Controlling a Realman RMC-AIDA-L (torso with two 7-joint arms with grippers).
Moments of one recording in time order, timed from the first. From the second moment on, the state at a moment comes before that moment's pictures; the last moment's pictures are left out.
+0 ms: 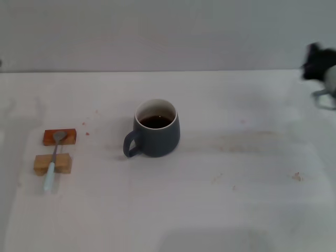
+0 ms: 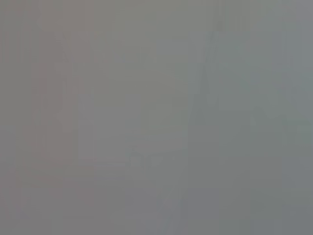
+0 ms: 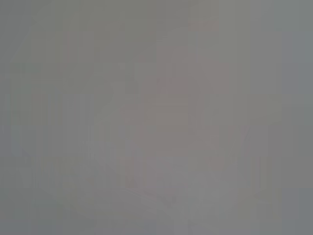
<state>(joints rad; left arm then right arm) -0.15 -2.06 -1.51 -0.72 2.88 0.85 -0.26 0.62 2.06 1.40 0.29 -2.63 -0.71 -0.18</state>
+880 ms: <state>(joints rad) 0.10 -2.07 -1.45 -1.33 2.82 0.19 -0.05 0.62 1.99 1.57 0.28 -2.63 -0.76 -0.17</state>
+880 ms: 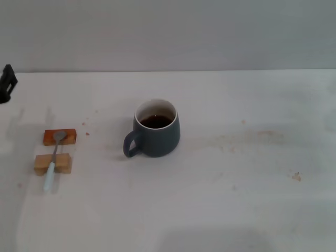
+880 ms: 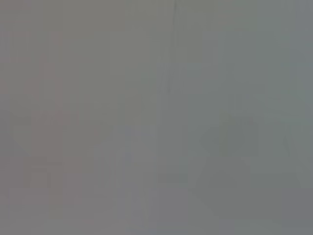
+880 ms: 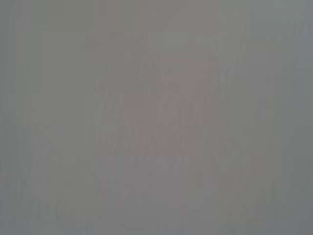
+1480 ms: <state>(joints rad) 0.32 -2.07 -1.17 -1.38 2.81 0.36 -0.04 0.64 1.98 1.57 0.28 -2.63 -0.76 -0.18</state>
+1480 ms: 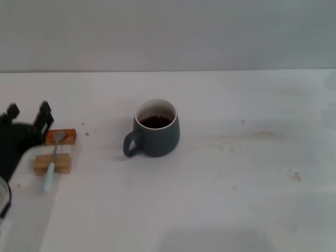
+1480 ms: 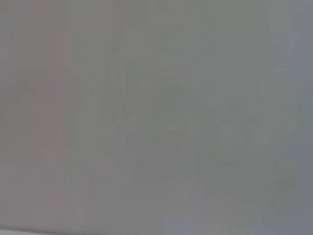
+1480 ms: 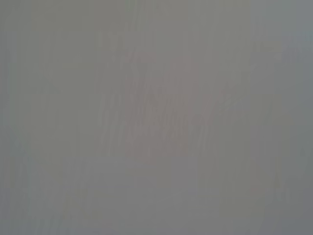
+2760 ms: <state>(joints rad) 0.15 -2.07 -0.55 -0.89 1.92 1.10 0.43 0.64 1.97 1.58 0.31 -2.64 -0.75 -0.19</state>
